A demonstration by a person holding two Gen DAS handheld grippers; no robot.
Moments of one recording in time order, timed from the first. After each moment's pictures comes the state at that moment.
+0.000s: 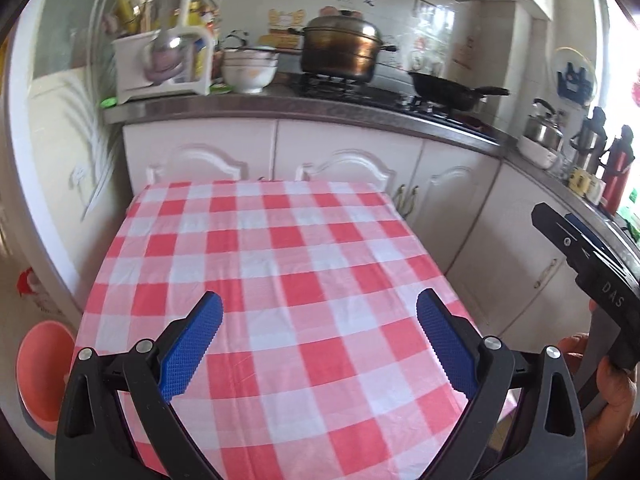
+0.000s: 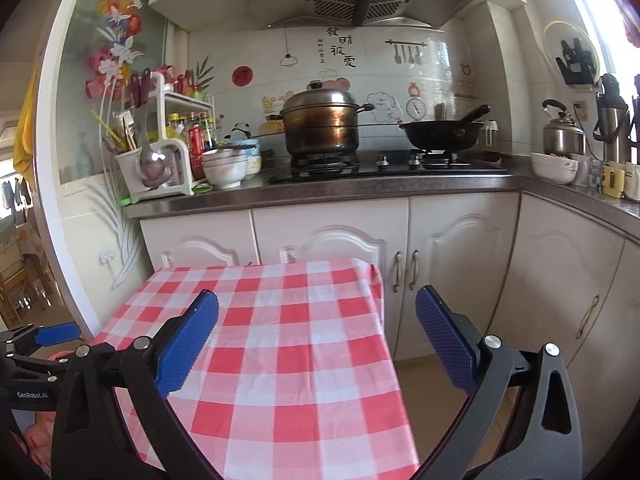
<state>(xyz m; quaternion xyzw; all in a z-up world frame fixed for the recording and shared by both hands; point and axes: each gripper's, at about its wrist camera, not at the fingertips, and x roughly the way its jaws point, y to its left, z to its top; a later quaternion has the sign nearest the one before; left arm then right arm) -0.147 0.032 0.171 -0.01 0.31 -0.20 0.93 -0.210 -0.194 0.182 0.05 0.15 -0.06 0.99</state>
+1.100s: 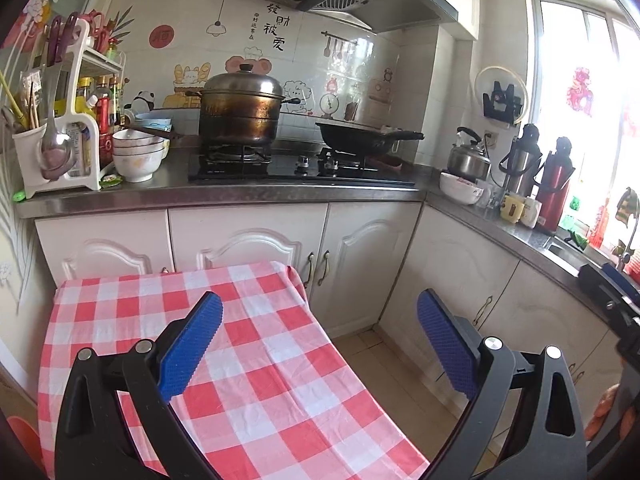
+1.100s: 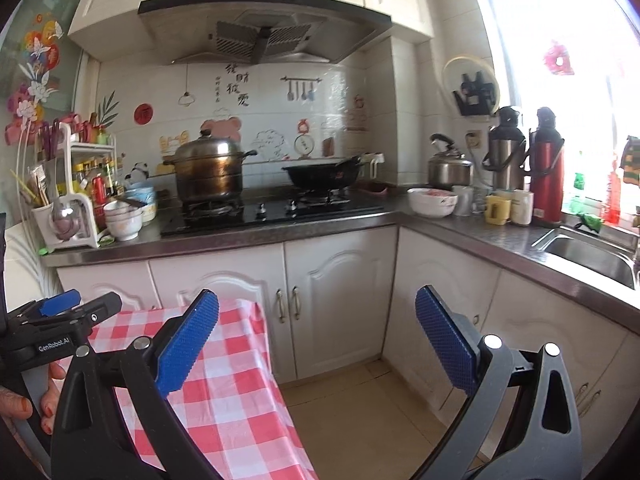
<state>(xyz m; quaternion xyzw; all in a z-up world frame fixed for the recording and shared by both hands) -0.113 -0.072 0.262 -0.01 0.23 -0.32 0.92 -0.291 -0.248 0.275 0.04 0.12 -0.26 0.96</state>
